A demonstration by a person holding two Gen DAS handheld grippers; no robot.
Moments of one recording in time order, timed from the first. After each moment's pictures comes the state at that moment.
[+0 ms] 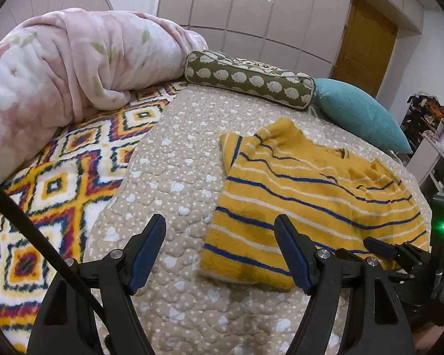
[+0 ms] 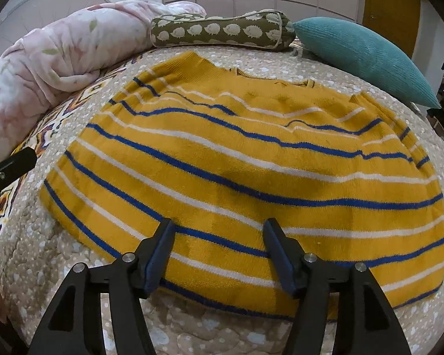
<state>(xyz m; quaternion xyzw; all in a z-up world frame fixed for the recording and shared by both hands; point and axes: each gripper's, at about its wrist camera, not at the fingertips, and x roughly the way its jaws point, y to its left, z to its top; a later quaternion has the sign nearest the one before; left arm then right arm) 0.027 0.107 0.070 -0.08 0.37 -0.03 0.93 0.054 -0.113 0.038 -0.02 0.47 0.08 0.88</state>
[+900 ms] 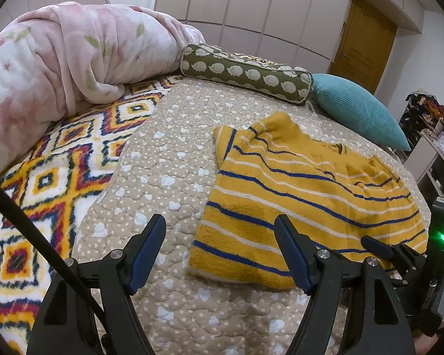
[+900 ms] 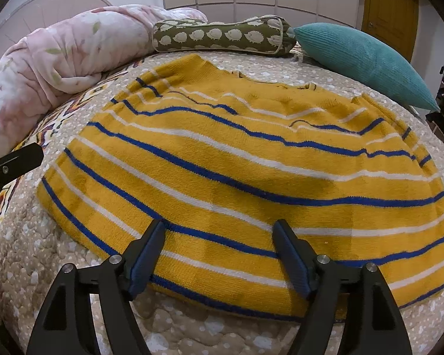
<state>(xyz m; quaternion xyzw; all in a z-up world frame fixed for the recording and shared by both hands) 0.033 0.102 0.063 -0.09 0.38 -0.03 0.92 0.051 -0.113 0.034 -0.02 0.45 0.09 0.89</state>
